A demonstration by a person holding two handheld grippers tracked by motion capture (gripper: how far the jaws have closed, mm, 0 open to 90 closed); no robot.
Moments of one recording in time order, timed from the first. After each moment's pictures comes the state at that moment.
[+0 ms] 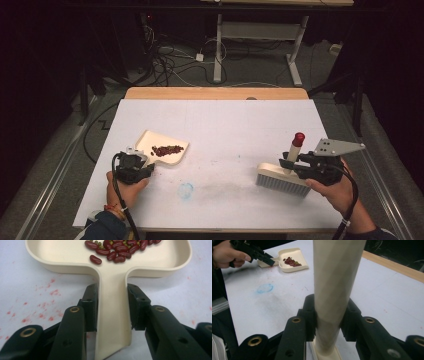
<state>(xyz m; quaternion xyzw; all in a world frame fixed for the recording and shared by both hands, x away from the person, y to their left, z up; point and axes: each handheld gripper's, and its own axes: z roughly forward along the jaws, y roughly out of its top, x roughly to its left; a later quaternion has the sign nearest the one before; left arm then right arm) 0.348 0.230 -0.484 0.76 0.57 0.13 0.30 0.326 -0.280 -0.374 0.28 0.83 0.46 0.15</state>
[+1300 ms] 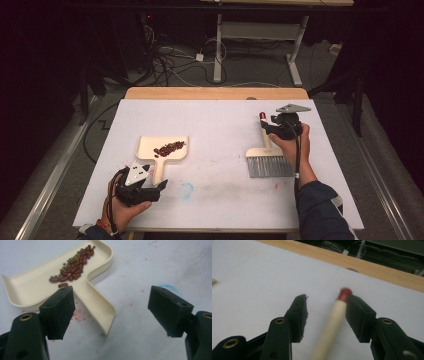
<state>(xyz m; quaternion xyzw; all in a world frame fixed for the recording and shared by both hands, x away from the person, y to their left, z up) 0.287 0.217 -0.469 0.81 0.40 0.21 0.37 0.461 -0.228 -0.417 0.44 0.77 0.39 0.26</state>
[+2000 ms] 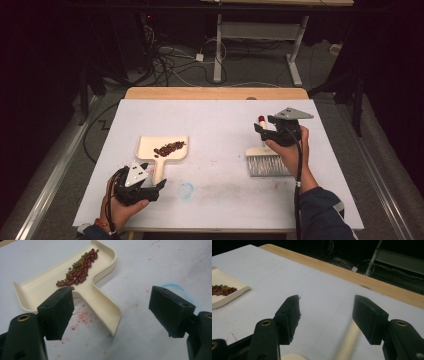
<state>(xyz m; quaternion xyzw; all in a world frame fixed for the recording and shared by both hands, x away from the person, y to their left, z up) 0.287 0.219 -0.468 0.82 0.38 0.23 0.37 0.429 -0.214 -0.400 0.39 0.77 0.43 0.27</state>
